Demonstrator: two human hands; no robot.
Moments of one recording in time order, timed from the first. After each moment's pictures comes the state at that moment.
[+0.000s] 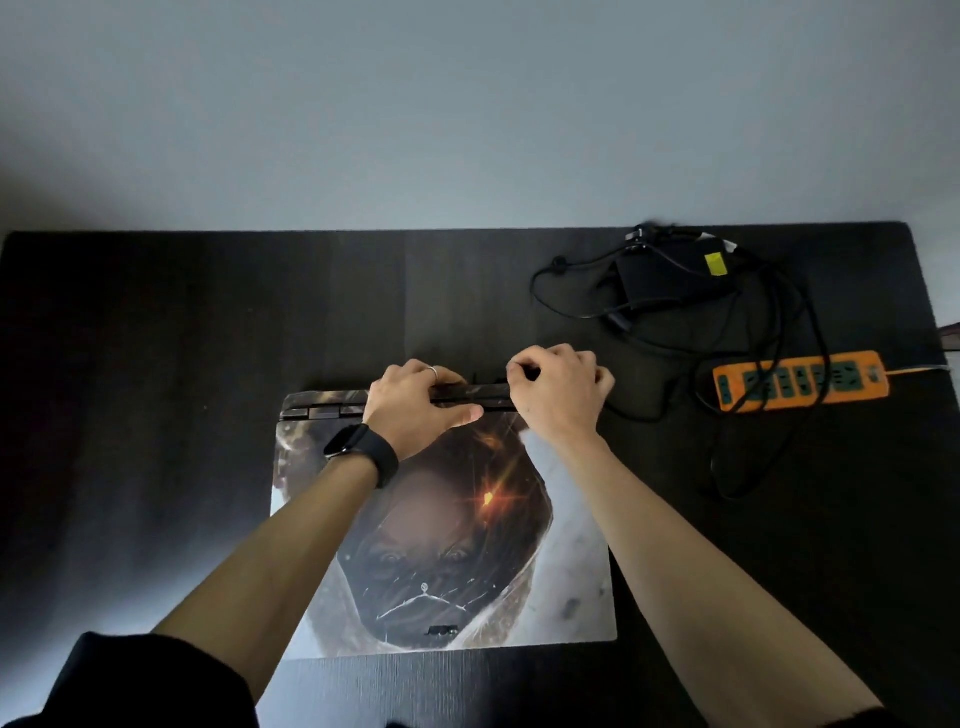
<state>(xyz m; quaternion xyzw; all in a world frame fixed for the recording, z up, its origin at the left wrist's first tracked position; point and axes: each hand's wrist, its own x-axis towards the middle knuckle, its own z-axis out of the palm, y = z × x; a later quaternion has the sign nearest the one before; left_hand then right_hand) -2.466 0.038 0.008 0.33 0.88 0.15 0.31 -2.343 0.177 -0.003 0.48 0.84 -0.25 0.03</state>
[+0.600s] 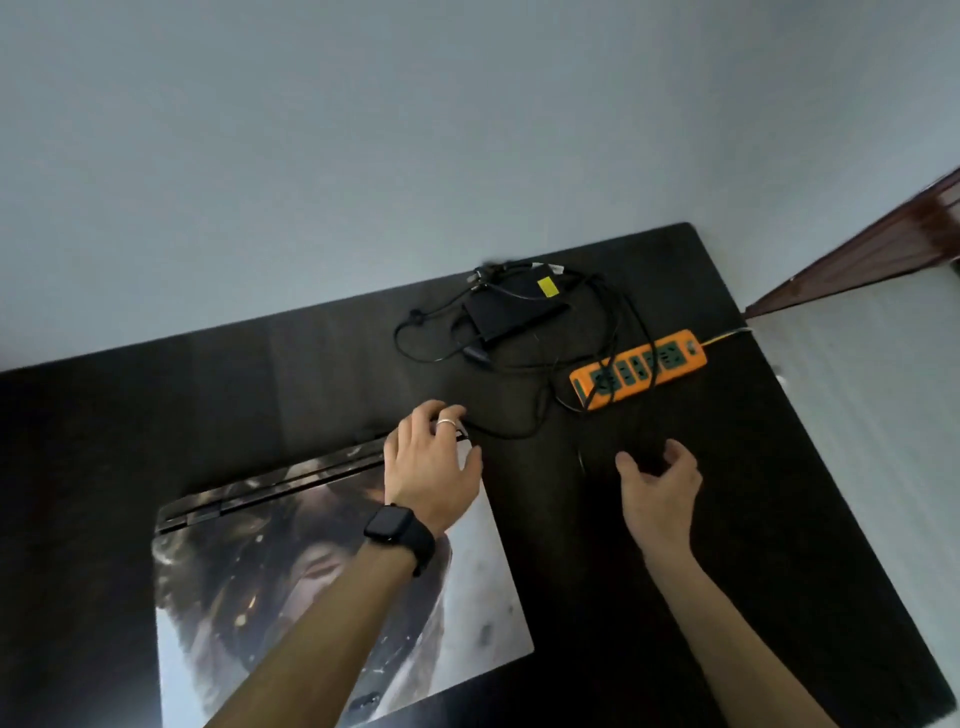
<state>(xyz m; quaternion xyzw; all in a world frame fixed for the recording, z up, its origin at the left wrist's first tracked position) -2.341 0.118 0.033 0.45 0.86 0.17 0.17 -2.124 0.218 0.033 0.76 0.49 -0.39 -0.19</state>
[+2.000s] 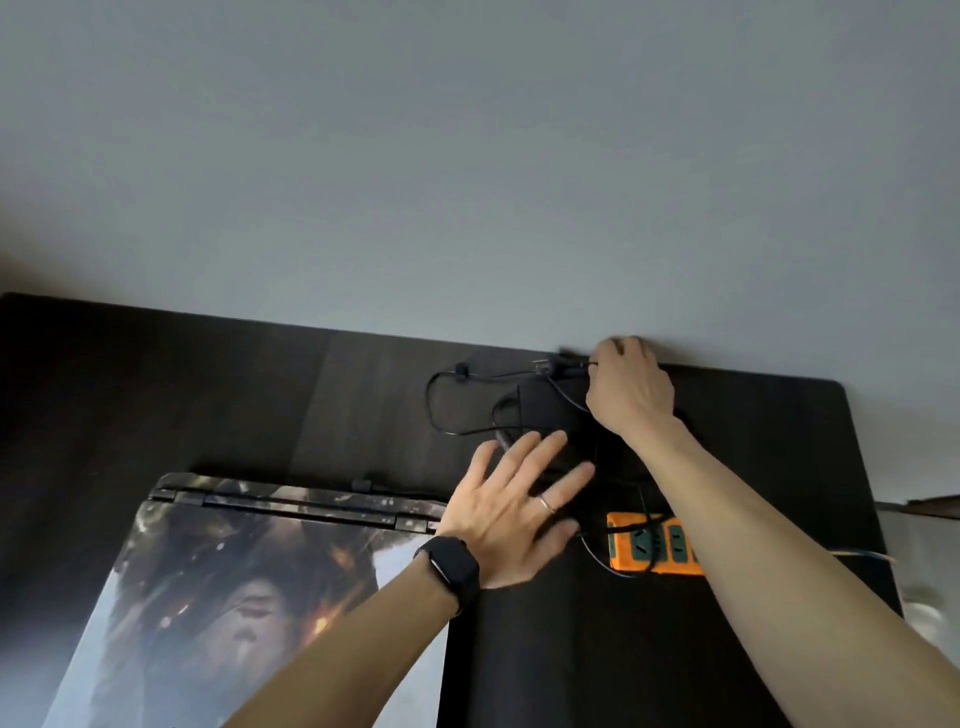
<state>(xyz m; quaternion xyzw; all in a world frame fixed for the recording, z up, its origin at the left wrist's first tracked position) -2.316 0.222 0.006 0.59 0.80 0.09 -0.02 -2.314 0.446 0.017 0.35 0.93 -0.10 0.07</state>
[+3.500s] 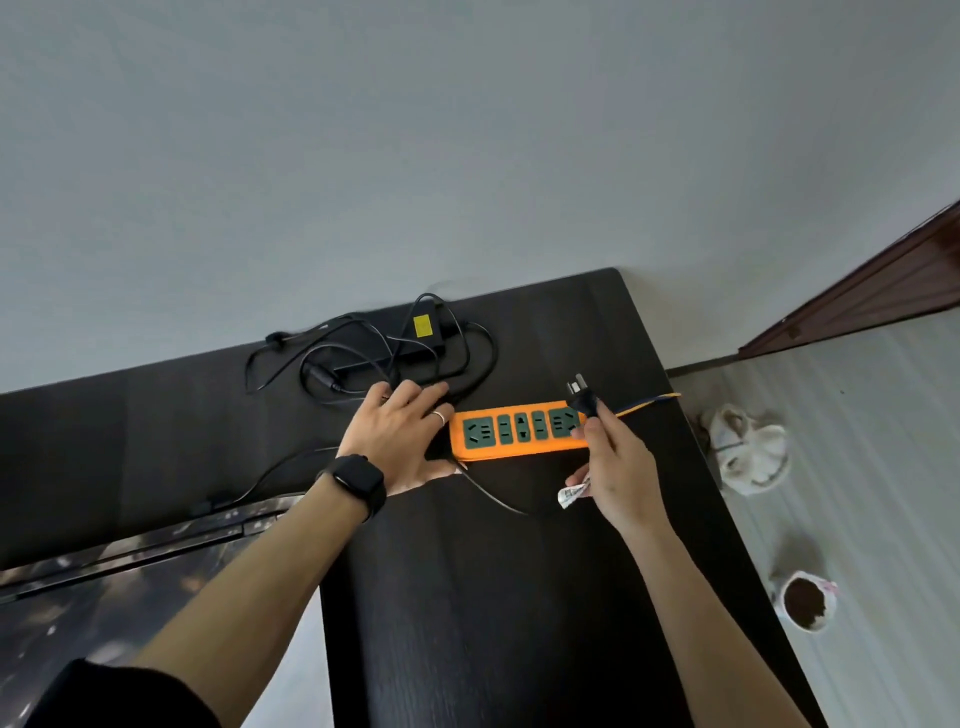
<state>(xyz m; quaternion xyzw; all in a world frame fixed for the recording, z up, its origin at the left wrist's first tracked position) -2.306 0.296 0.008 0.69 0.72 -0.09 0.00 -2.064 0.401 0.030 0.58 0.60 -0.53 -0.16</state>
